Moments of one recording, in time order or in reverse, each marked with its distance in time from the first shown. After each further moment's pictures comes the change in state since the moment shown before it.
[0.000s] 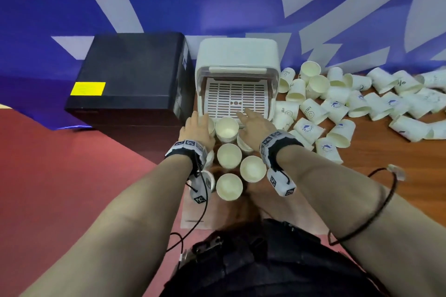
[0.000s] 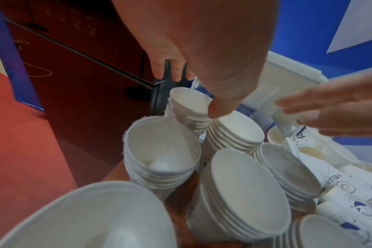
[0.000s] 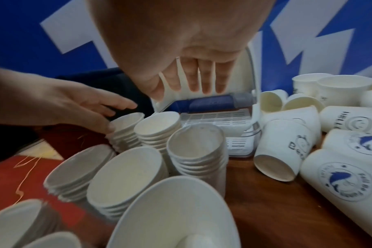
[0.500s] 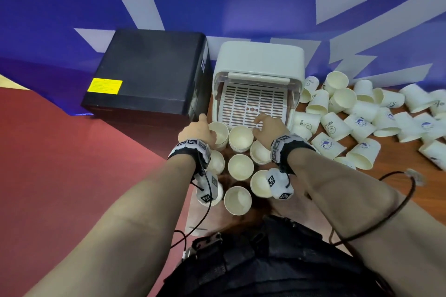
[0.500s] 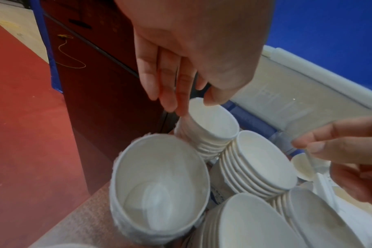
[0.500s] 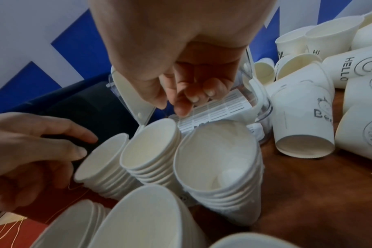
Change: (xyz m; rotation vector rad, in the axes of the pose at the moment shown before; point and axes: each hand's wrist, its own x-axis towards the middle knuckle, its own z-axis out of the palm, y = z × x) left_hand 0.022 -0.012 -0.032 -0.022 -0.098 -0.293; right_hand 0.045 0.009 -0.003 0.305 0.036 0.138
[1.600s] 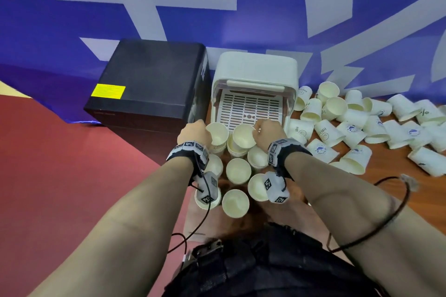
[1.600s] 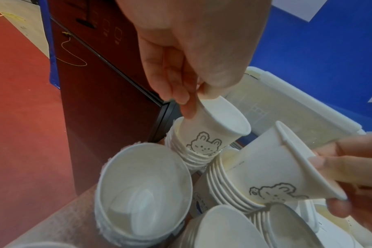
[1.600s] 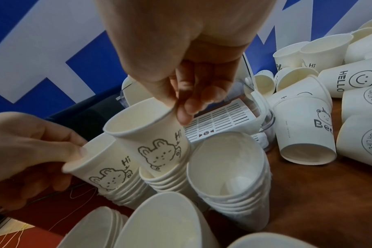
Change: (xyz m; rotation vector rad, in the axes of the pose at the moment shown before) left_hand -0.007 -0.001 -0.010 -0.080 0.091 -0.012; right_hand -0.019 -0.017 -0.018 -0.054 0.081 0.022
